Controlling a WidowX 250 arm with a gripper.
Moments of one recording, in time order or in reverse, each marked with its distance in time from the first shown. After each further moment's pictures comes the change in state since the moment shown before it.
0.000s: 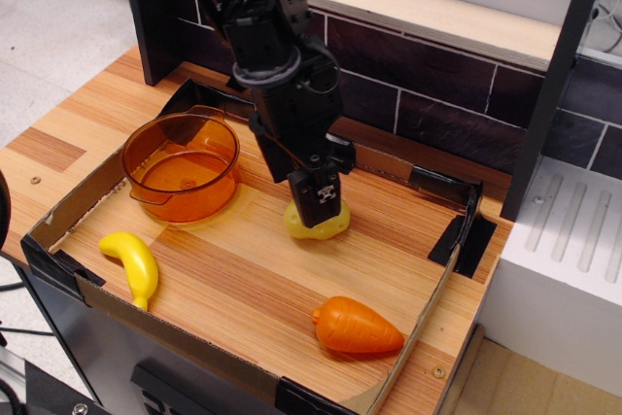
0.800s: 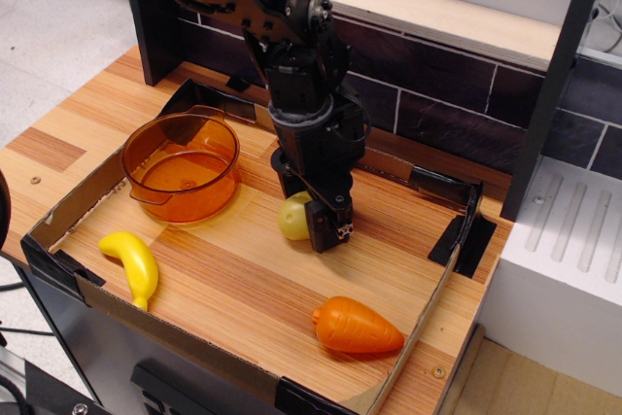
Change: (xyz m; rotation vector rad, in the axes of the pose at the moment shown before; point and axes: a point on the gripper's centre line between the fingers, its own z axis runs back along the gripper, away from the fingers) arm -0.001 0.000 -0.030 0.046 0.074 0.013
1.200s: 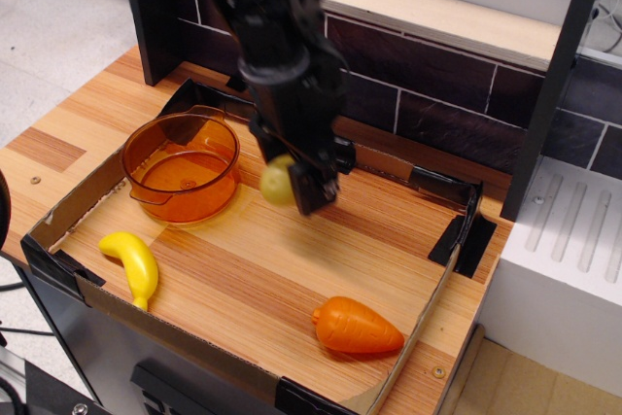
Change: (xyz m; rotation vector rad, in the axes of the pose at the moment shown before) arm -0.006 0.012 0.042 0.002 -0.064 0.099
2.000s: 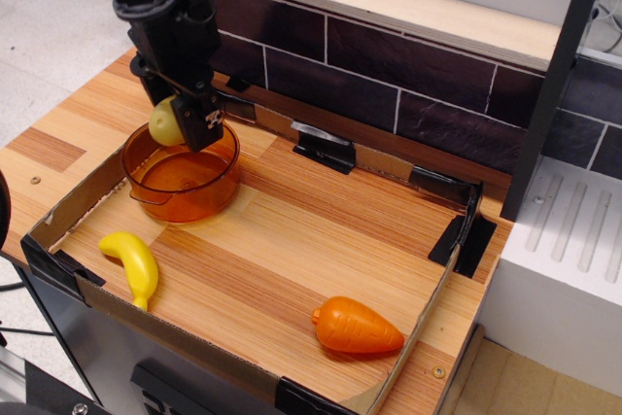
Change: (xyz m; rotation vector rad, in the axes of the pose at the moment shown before) arm -0.034 0.079 0.014 0.069 0.028 0.067
